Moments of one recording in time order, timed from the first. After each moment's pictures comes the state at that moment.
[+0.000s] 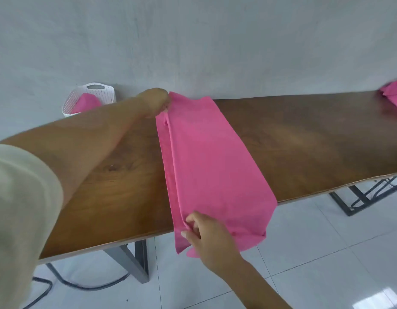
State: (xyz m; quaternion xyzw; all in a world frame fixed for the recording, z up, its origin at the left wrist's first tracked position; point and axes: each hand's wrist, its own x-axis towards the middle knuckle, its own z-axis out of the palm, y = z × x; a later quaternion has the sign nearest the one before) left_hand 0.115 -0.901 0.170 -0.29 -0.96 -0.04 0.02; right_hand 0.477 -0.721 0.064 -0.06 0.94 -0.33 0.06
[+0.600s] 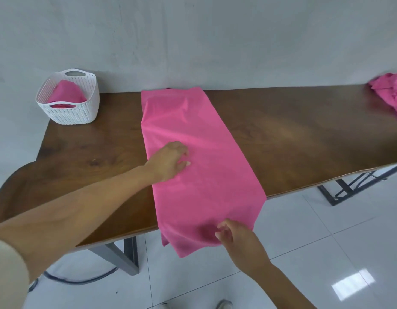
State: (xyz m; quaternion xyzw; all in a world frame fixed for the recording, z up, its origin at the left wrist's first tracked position) left_hand 0.253 -0.839 0.036 -0.33 -0.92 -0.23 -0.01; right_hand 0.496 -0.618 0.009 0.07 0.95 -0.30 0.09
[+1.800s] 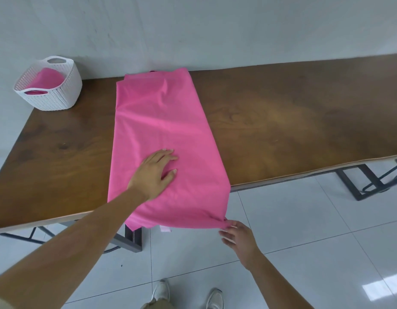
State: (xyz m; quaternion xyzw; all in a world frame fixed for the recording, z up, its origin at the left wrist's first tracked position) left_hand 0.340 -0.754 -0.009 -0.22 -0.95 -0.19 0.03; right_hand 0.496 -0.471 -0.101 0.36 0.56 -0.72 0.17
